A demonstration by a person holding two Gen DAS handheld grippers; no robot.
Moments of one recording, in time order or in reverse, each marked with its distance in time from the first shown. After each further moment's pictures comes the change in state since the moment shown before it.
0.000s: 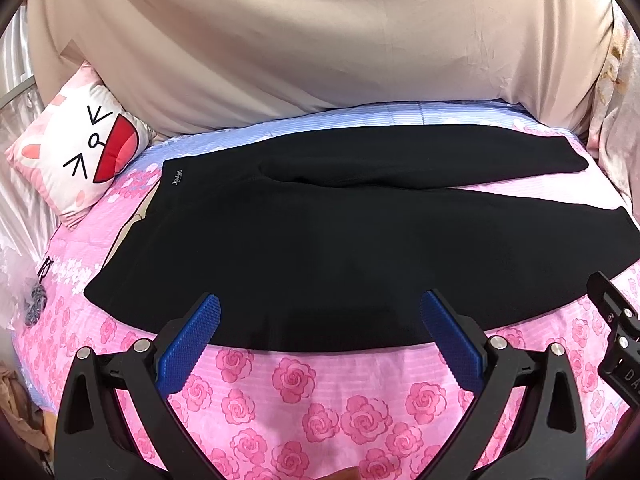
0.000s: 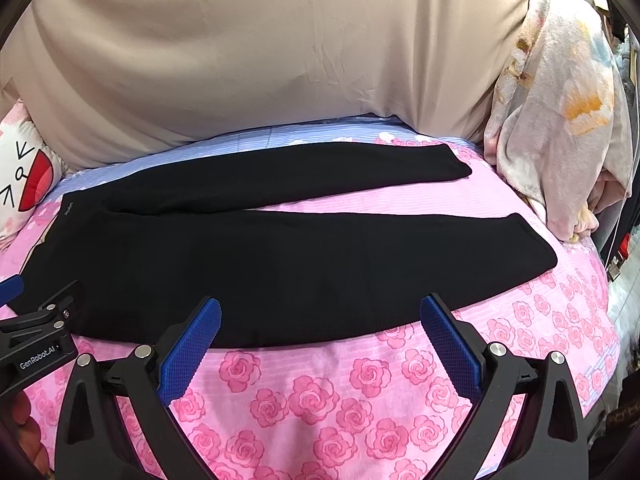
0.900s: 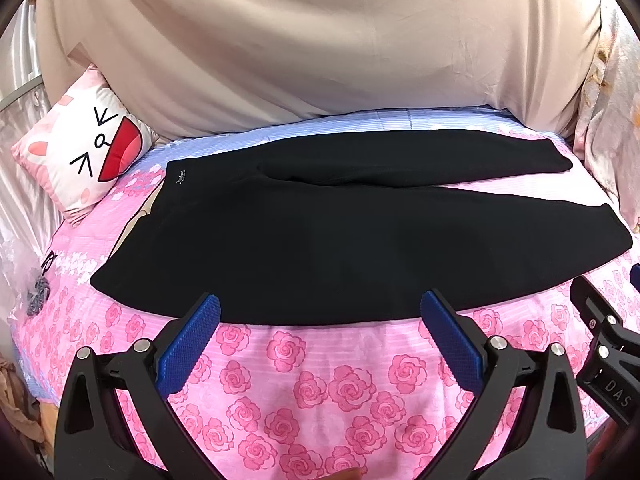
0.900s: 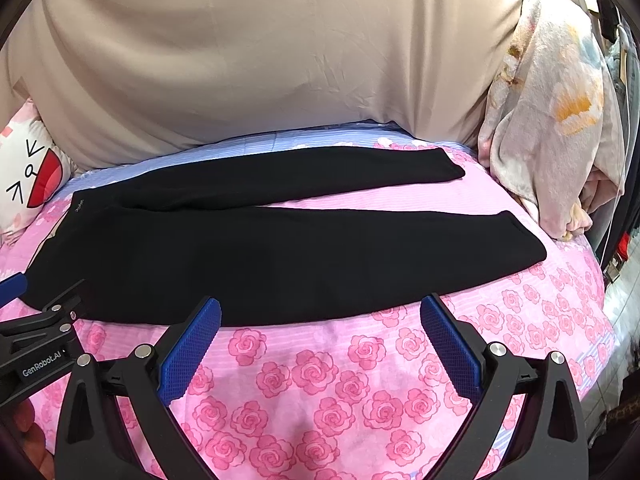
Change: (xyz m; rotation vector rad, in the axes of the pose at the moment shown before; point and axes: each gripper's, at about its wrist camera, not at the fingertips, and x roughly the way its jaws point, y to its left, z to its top) left arm -0.032 -0.004 -0.018 -0.005 -0.031 -0.019; right arm -0.029 -0.001 -0.016 -0.009 -0.028 0.005
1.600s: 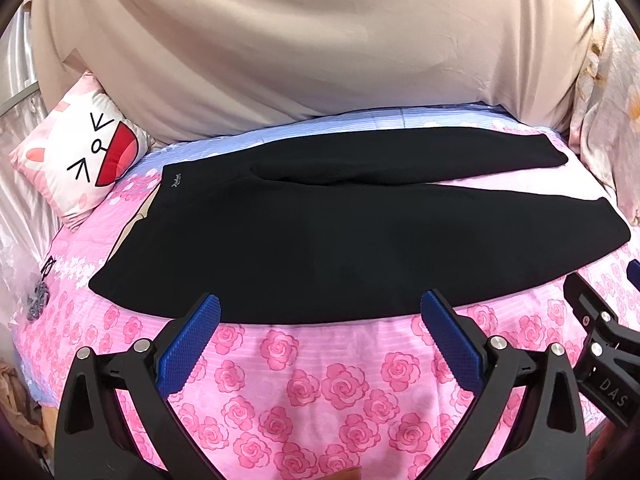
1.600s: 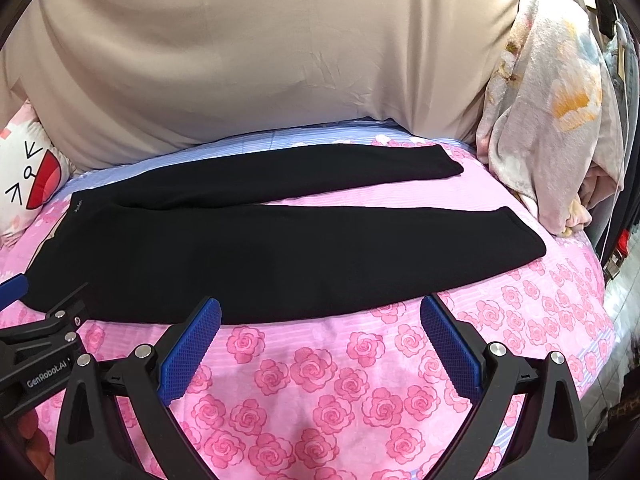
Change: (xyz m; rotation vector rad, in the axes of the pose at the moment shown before) left arm -0.003 -0.007 -0.003 0.017 -0.007 -0.002; right arm -0.001 -0.003 -0.003 0.009 0.003 0.003
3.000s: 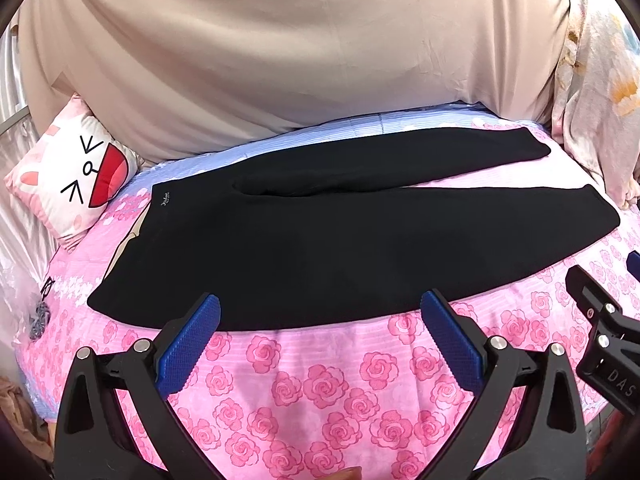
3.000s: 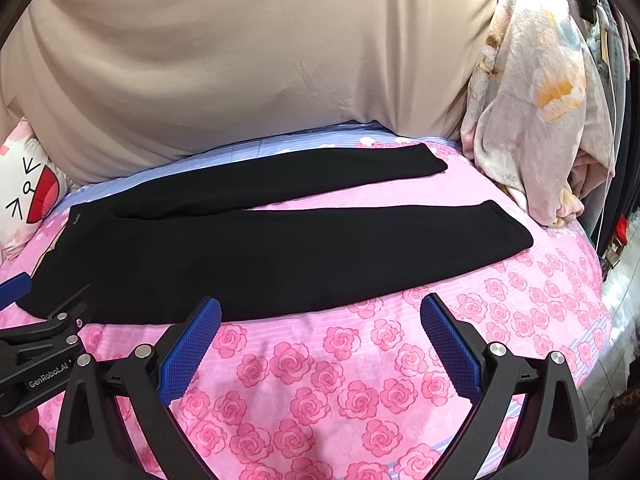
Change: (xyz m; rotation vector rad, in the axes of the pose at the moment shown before) left arm -0.012 -0.019 -0.001 0.066 -0.034 -0.021; right arm -0.013 -0.025 -0.003 0.049 -0.025 0.000
